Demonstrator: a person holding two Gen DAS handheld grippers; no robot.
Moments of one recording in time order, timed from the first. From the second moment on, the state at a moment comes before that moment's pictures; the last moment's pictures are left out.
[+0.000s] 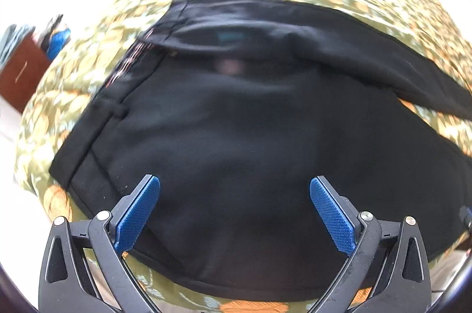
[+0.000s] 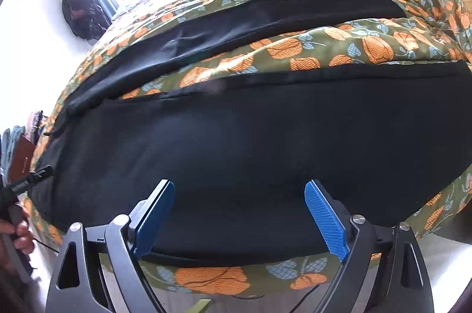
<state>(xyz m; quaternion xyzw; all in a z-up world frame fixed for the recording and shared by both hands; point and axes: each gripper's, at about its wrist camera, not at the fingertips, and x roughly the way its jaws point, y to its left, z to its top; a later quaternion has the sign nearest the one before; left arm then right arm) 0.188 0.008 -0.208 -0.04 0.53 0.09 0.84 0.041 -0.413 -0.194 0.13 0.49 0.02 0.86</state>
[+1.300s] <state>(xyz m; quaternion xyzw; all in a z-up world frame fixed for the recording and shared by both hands) 0.172 0.008 -0.233 -0.01 0.53 0.10 0.84 0.017 -0.543 -0.186 0.26 0.38 -0.13 0.88</state>
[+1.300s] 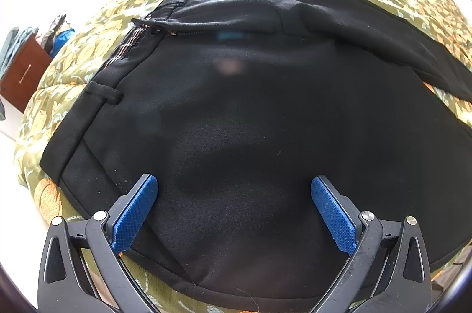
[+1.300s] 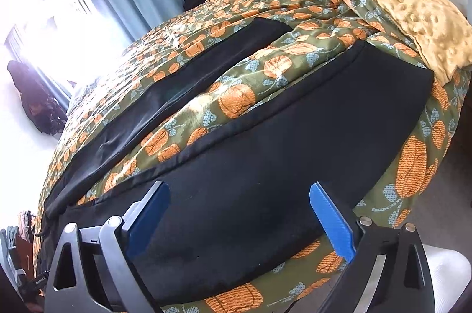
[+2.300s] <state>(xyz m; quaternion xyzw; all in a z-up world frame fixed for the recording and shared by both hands) 0.159 0.001 -0.228 0.00 0.50 0.11 0.86 0.226 -0.364 -0.096 0.10 0.37 0.18 0.90</state>
